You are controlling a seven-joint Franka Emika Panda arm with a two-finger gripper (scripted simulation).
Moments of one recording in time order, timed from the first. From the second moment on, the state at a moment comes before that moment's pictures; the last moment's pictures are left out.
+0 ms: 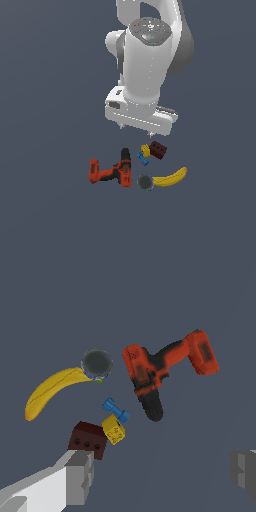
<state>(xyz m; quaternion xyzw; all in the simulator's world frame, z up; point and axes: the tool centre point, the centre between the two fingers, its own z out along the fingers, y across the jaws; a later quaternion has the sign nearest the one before) 0.035 0.027 0.255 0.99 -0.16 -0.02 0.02</state>
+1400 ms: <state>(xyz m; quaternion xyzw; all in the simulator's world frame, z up) 0.095 0.112 0.158 0.89 -0.45 0.00 0.01</state>
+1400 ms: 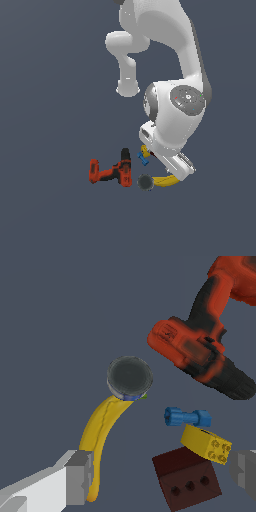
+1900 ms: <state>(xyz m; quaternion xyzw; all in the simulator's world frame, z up) 0.108 0.144 0.118 0.84 -0.55 0.00 0.01</state>
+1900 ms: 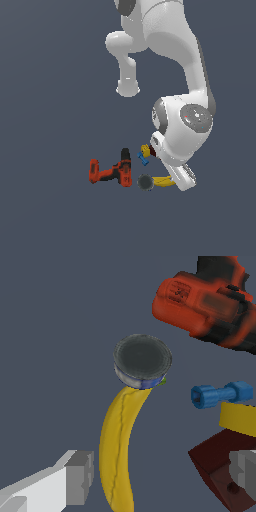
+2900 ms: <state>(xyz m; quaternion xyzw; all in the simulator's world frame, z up) 0.116 0.181 0.069 0.76 -0.65 0.00 0.00</state>
